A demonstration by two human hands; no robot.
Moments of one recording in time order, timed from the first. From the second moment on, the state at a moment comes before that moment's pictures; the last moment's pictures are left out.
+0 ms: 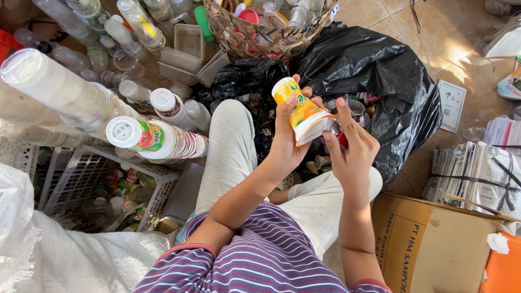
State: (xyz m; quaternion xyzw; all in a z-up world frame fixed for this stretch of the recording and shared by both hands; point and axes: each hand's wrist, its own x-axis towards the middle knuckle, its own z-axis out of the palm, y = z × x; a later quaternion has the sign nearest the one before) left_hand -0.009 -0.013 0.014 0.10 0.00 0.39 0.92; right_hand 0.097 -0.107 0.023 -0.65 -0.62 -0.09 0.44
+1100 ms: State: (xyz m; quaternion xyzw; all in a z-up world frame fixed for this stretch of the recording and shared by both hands) left_hand -0.010 -0.023 0.026 0.06 0.10 0.38 0.92; right_hand 0.093 -0.103 -0.018 -0.64 -0.58 -0.13 0.49
